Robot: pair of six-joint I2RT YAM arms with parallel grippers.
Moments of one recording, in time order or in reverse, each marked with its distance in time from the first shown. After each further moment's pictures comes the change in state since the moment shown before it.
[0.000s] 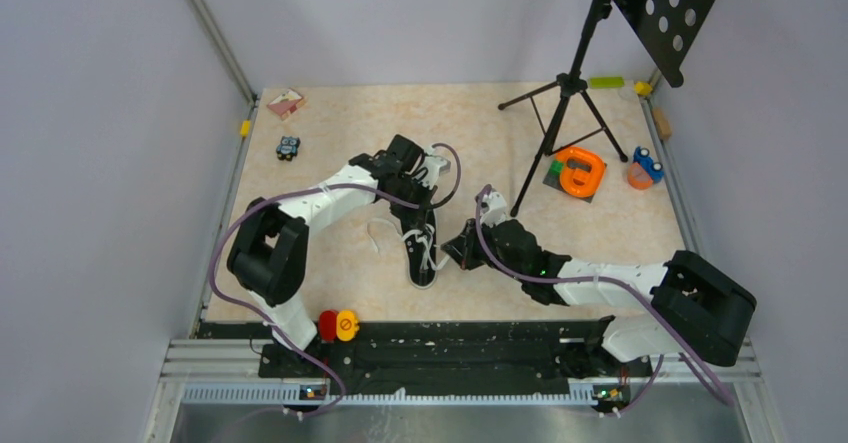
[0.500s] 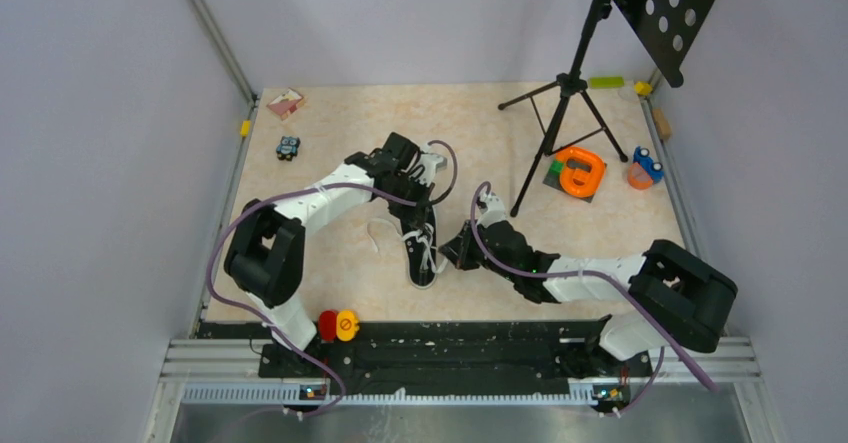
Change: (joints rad) left arm 0.019 -0.009 0.003 -0.010 0.029 -0.021; right arm 0.006 0.098 0.013 0.023 0.035 0.147
